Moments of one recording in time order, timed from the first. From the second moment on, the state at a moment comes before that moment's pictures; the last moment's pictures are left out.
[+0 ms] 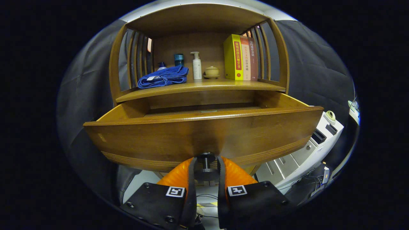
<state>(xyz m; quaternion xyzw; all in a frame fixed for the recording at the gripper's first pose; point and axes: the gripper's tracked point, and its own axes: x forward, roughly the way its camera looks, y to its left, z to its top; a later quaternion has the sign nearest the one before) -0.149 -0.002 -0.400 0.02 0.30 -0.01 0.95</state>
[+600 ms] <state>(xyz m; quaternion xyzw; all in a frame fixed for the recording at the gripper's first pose) -0.194 -0.011 -0.390 0.02 0.31 0.00 0.95</state>
